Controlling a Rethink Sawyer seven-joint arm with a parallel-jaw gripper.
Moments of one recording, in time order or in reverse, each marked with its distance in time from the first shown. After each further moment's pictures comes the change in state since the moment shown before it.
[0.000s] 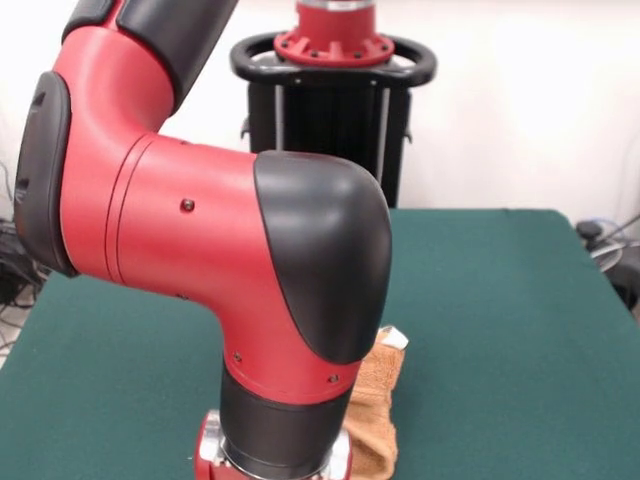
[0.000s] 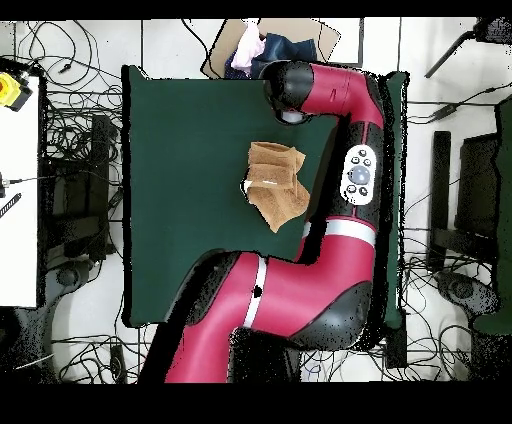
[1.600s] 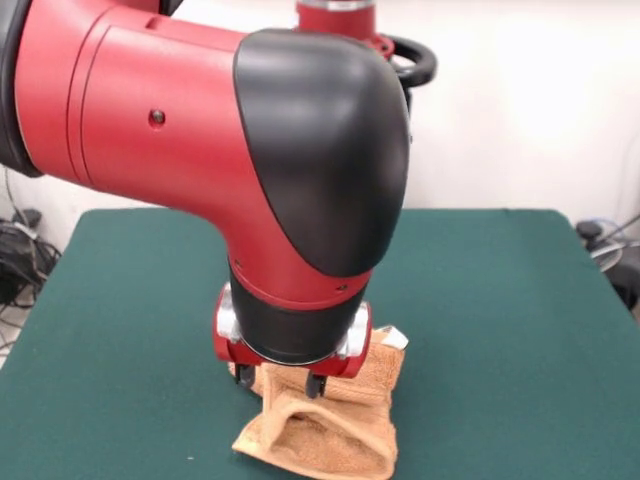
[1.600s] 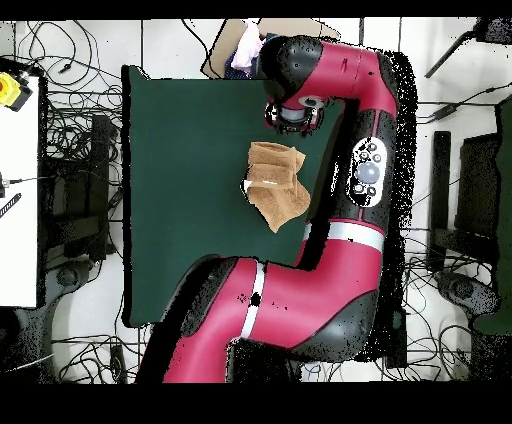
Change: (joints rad) arm 0.005 -0.074 0.000 -0.037 -0.005 0.488 0.000
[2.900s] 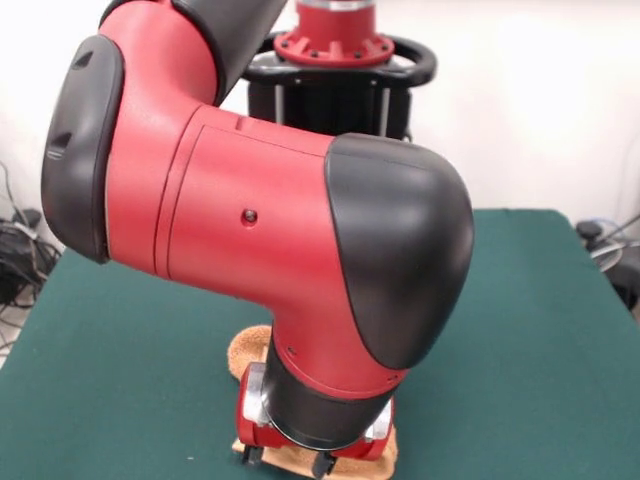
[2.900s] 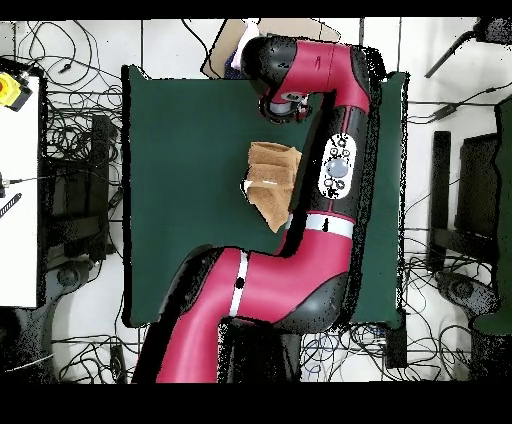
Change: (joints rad) arm 0.043 0.194 0.000 -0.303 -0.067 0.005 -0.018
